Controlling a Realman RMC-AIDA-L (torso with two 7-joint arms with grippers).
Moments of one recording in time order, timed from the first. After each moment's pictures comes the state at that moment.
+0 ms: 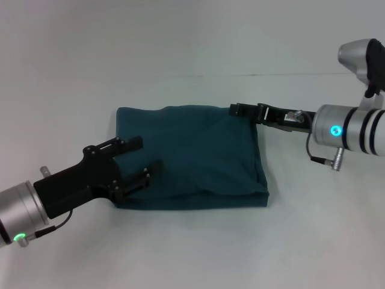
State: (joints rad) left arm -0.42 -2.16 0.60 0.54 1.78 1.51 -1.01; right arm 0.85 2.09 -0.64 -0.30 -2.00 -0.84 2.02
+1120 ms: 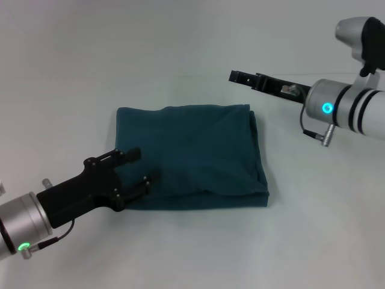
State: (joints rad) left arm -0.41 -2.17 0.60 0.49 1.79 1.46 -1.01; right arm 0.91 2.09 -0.64 -0.23 -1.76 -0.72 1.76
